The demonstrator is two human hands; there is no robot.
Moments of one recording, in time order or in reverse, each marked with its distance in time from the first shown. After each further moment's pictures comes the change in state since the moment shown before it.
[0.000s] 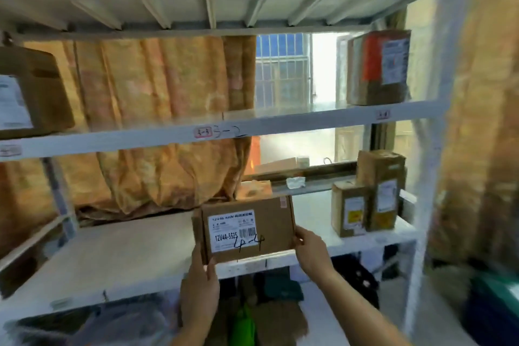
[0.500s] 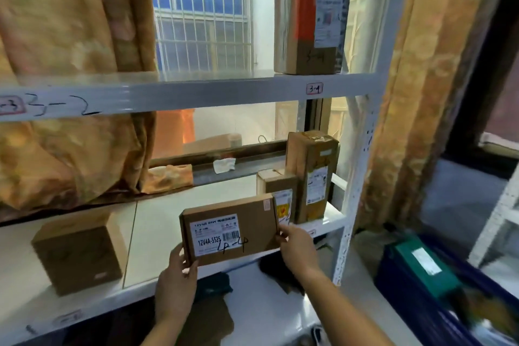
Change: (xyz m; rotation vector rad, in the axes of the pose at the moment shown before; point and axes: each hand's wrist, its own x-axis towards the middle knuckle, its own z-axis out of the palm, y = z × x) left_hand 0.031 0.055 0.245 -0.028 -0.254 -0.047; right_hand 0.109 0.178 -0.104 -0.171 0.144 0.212
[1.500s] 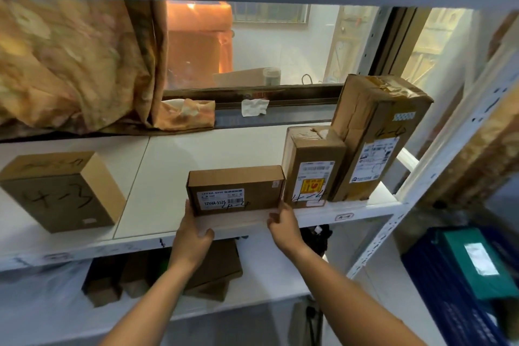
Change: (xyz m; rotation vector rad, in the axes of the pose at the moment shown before) left_hand 0.074 -0.057 0.099 -0.048 -0.148 -0.106; right_hand 0.109 0.062 0.114 0.360 -0.428 0.147
